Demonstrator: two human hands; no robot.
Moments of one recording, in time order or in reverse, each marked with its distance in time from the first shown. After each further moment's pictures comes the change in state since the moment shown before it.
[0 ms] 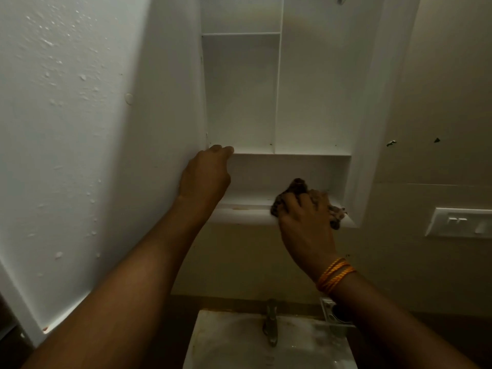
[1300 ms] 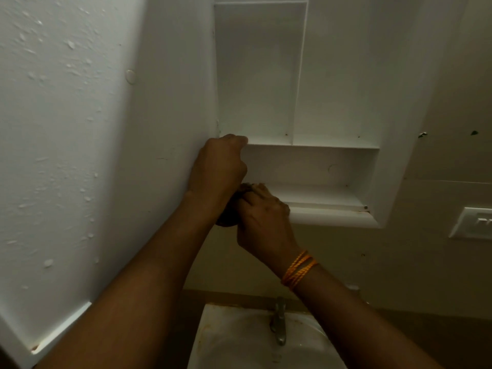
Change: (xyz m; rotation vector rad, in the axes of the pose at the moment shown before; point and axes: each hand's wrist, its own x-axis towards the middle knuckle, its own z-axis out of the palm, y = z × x) left_hand 0.004 -0.001 0.004 -0.211 0.062 -0.027; right_hand 0.042 -0.079 0.001 0.549 0.089 -0.127
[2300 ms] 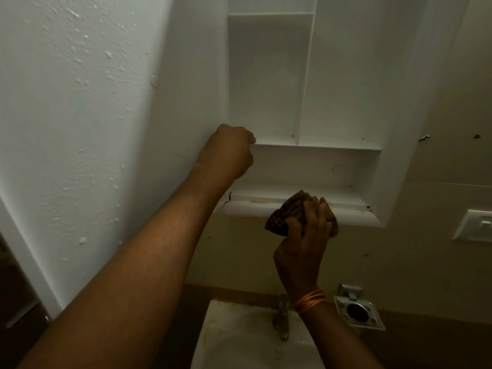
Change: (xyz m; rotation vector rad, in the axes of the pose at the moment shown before) left_hand 0.021 0.020 -0.027 0.213 -0.318 -0.159; right_hand -0.084 0.027 0.045 -0.028 0.459 0.386
